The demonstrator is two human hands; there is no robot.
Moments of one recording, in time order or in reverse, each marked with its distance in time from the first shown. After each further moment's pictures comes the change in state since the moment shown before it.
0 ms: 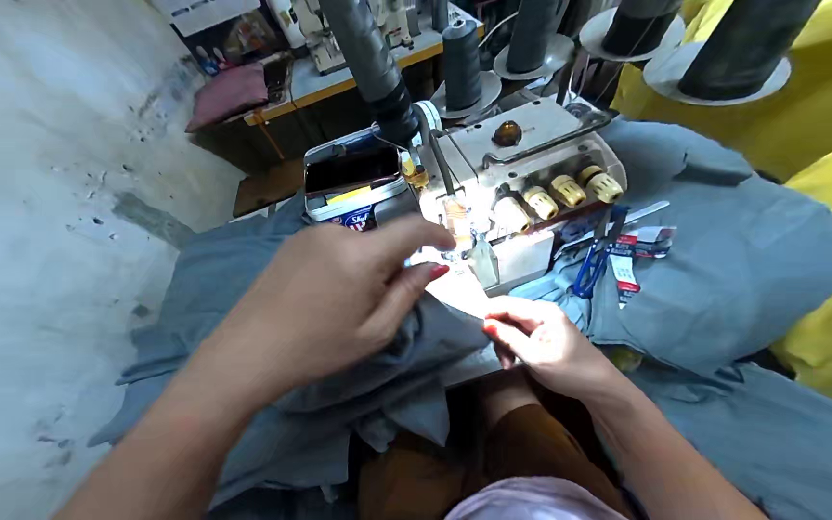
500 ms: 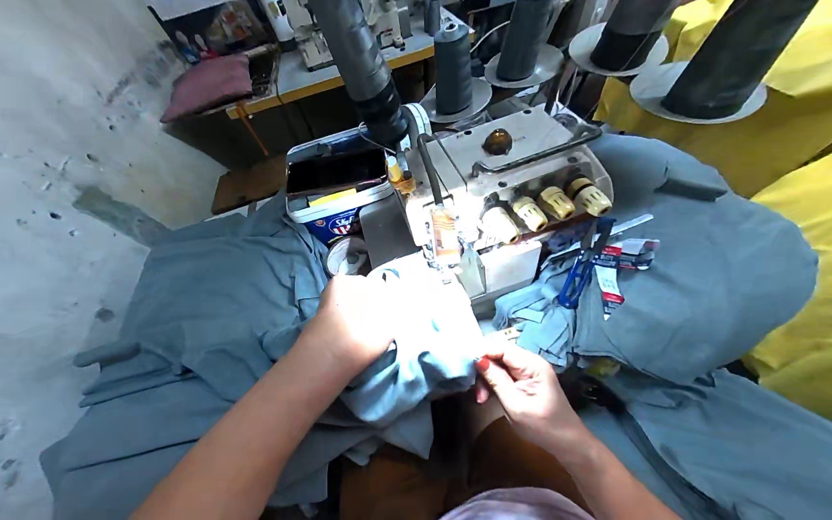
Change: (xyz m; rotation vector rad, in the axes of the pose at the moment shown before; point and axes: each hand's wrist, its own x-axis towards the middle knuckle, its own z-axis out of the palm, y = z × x) left_hand 0.018 -0.007 0.072 0.356 -0.763 -0.547; right_hand -0.031 0.036 0.027 0.024 0.208 -0.160
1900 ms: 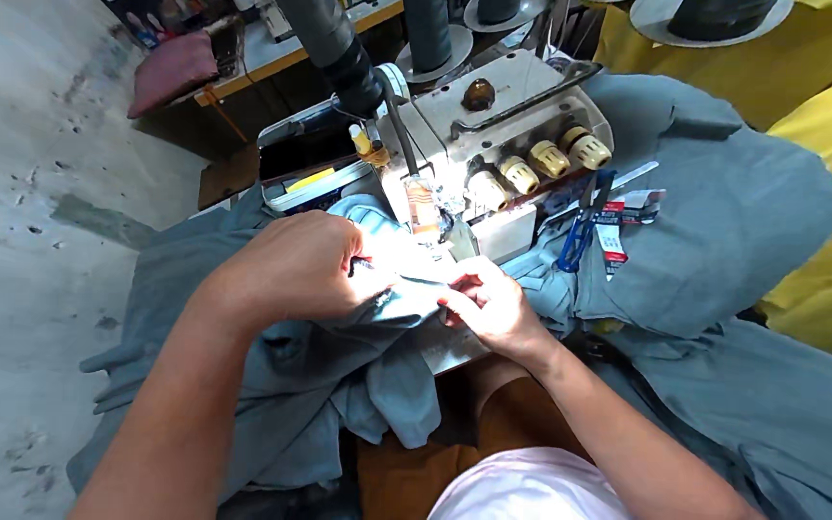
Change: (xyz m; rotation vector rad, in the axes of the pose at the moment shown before) left_hand 0.006 -0.055 -0.026 -0.232 0.248 0.341; right_hand 0.046 0.021 0.007 -0.015 0.016 0.028
